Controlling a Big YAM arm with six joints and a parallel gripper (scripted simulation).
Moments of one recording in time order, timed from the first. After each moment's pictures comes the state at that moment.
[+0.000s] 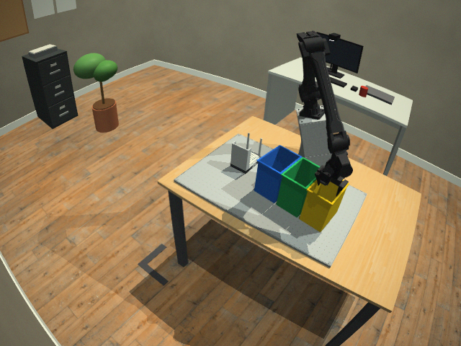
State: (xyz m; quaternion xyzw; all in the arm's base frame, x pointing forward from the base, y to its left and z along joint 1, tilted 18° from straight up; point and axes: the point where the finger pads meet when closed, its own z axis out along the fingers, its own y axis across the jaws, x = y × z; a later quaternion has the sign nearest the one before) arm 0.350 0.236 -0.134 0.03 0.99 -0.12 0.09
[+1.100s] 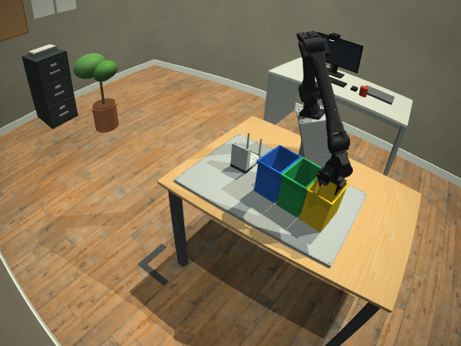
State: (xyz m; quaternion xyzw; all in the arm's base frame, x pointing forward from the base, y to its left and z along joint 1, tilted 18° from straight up) arm 0.350 0.236 -0.134 0.03 0.99 -0.12 0.09
